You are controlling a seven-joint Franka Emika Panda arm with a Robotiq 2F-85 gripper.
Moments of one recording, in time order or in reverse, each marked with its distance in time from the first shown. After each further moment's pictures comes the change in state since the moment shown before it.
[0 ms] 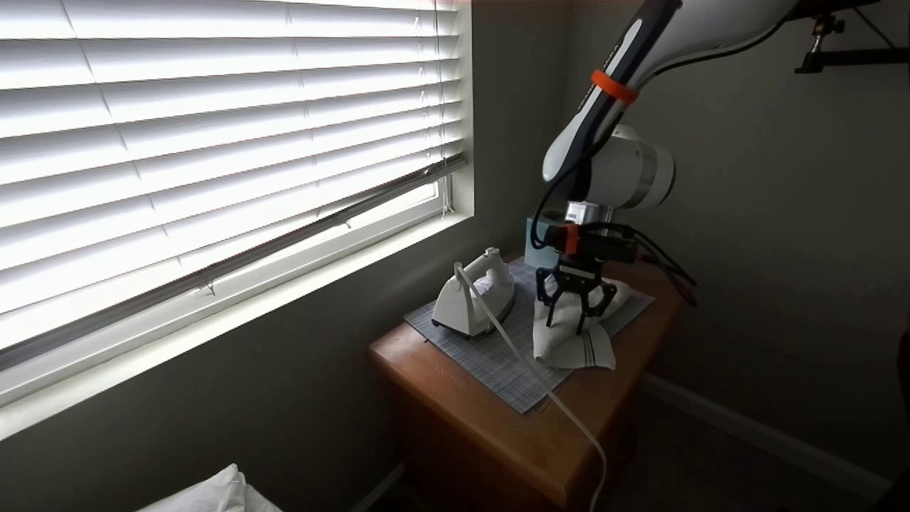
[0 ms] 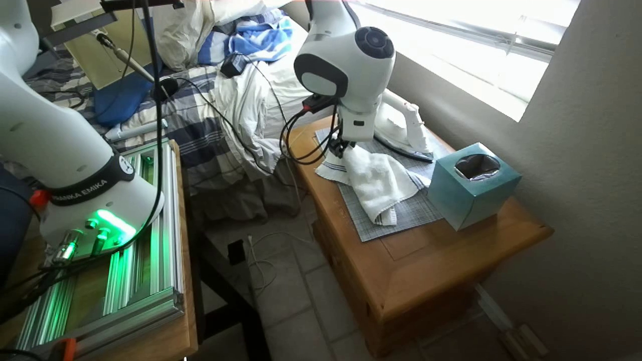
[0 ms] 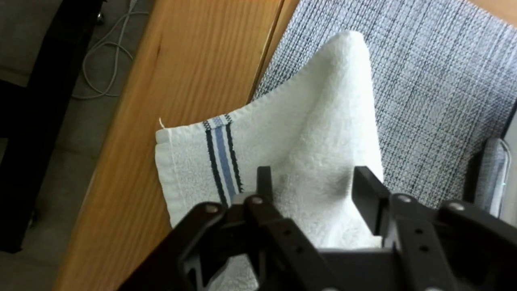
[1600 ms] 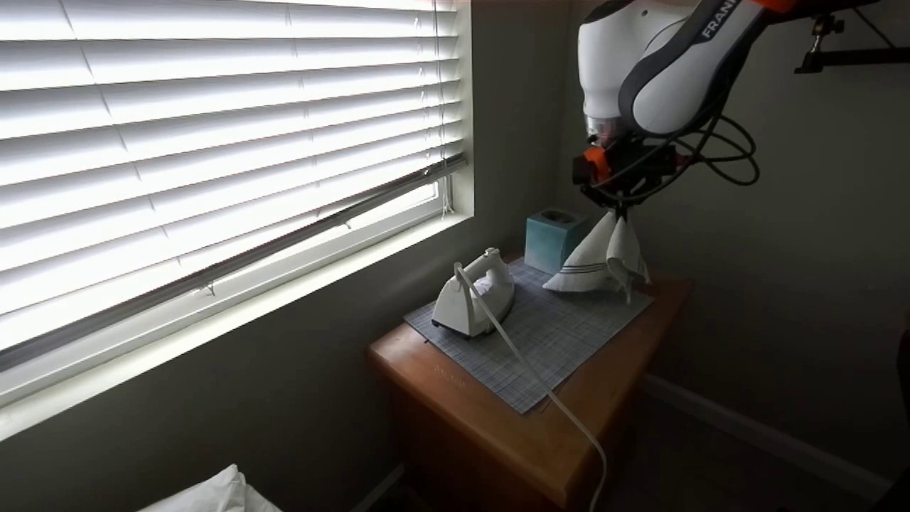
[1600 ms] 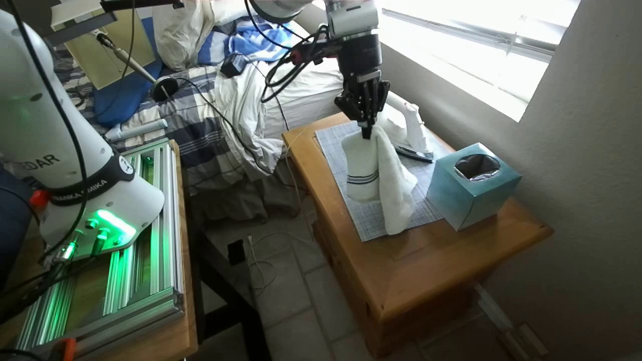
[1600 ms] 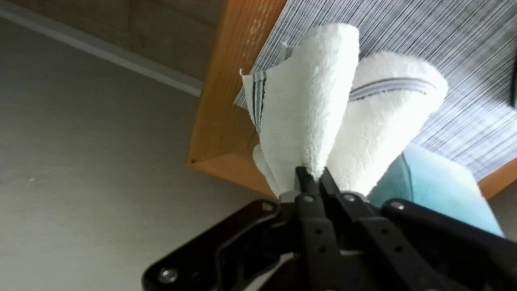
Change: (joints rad) arm 0.813 -0.314 -0.901 -0.201 -0.991 -0.108 0.819
